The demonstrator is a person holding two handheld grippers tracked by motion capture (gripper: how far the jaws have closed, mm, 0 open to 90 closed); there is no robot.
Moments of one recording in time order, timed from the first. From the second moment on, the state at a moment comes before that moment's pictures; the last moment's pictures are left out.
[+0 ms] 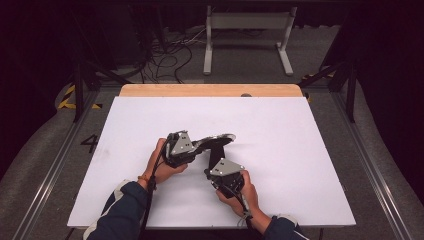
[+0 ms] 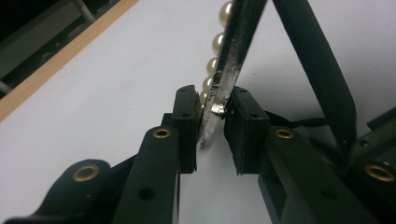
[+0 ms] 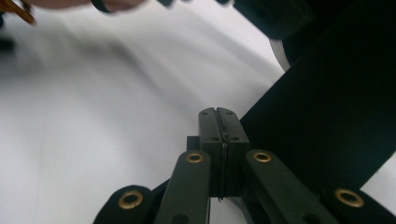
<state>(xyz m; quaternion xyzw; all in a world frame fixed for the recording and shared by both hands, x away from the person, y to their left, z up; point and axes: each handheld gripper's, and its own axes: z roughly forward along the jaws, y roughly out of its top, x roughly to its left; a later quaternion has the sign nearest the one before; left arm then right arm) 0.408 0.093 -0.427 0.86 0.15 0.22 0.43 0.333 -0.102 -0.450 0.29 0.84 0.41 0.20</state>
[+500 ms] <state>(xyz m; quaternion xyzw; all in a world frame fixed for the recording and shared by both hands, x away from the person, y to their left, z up) 0.401 0.090 -0.434 0.86 0.15 0.24 0.42 0.324 -0.089 -0.457 0.27 0.85 0.40 0.21</state>
